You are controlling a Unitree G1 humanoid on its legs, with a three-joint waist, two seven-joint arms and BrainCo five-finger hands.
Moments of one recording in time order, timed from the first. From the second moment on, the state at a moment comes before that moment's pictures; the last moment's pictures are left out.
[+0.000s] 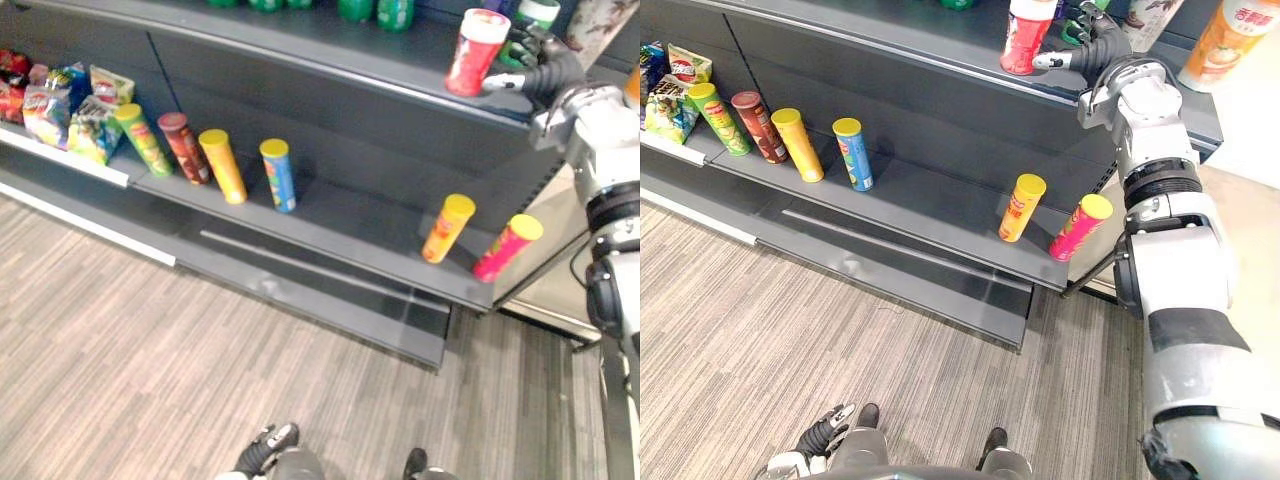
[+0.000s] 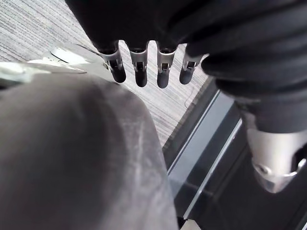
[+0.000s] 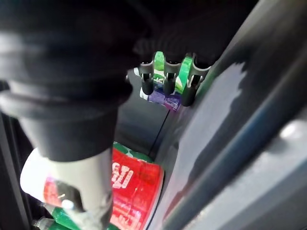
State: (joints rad) left arm 0.16 0.20 -0.05 0.94 -0.35 -0.10 -0.21; right arm -1.39 -0.61 0.18 1.15 0.26 -0.06 0.29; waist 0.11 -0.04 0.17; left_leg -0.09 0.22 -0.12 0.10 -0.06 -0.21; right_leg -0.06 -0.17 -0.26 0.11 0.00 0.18
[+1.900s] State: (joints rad) left arm 0.22 0.16 0.03 1.05 -0.22 -0.10 -0.19; right arm 0.27 -0.06 -0.36 0.75 0.07 -0.09 0.11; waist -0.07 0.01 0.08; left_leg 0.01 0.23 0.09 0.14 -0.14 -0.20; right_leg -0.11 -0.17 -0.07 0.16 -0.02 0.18
